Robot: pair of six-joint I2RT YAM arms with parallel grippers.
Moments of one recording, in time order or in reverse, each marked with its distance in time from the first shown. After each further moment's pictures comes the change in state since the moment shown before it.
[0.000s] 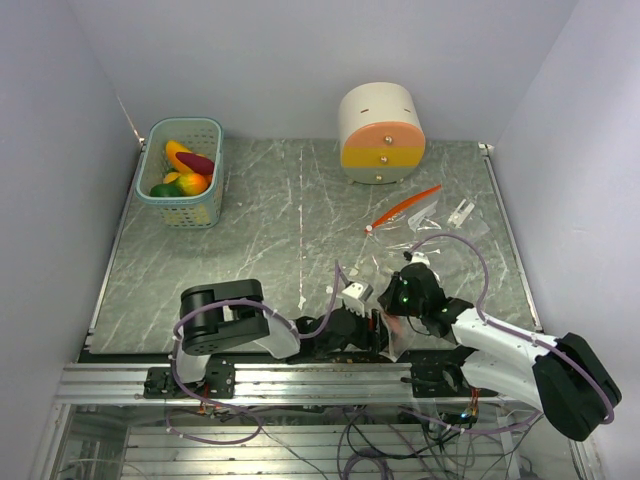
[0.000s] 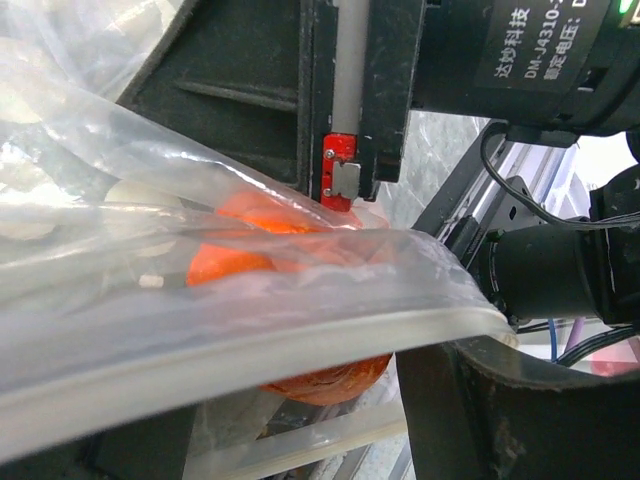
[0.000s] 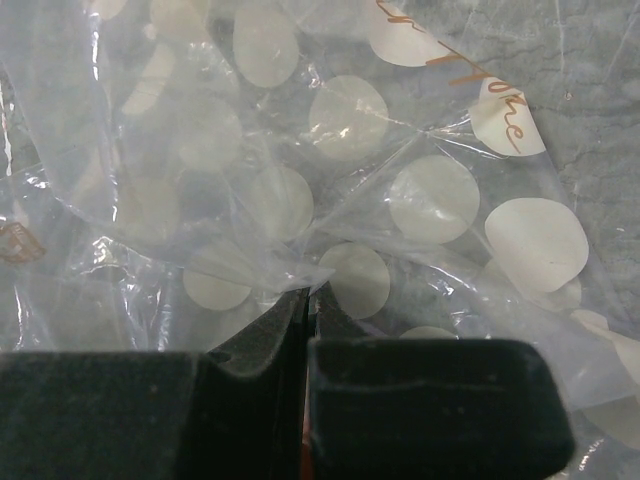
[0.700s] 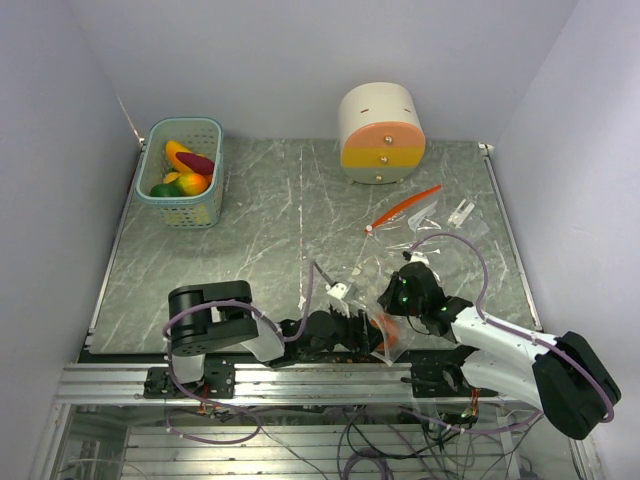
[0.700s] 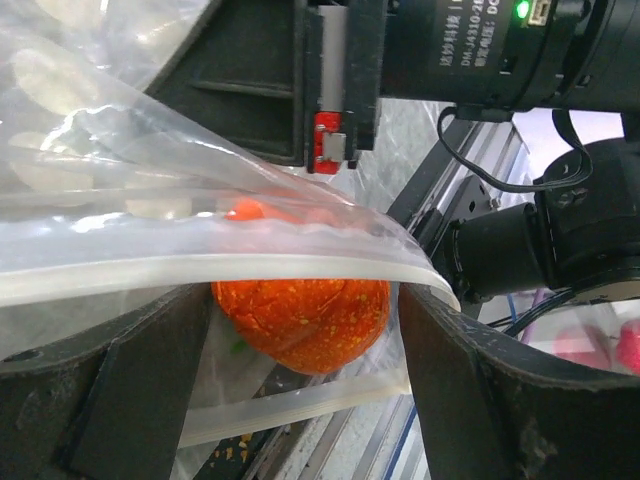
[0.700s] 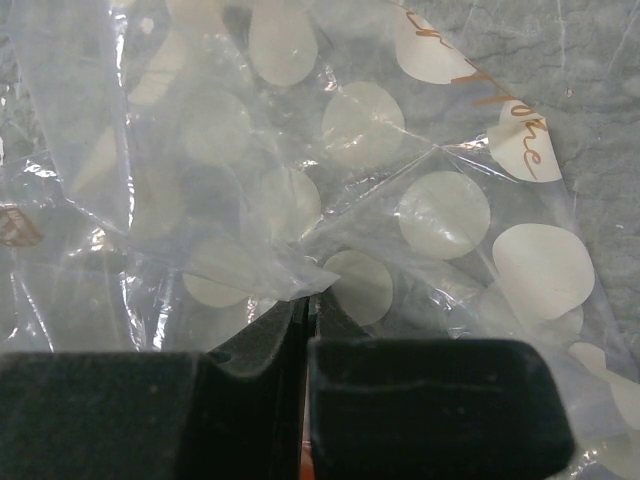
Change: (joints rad) left arm 0.010 -0.066 -0.168 0.207 0.031 -0.023; right arm 0.003 0.007 0.015 -0.023 0.008 -0.004
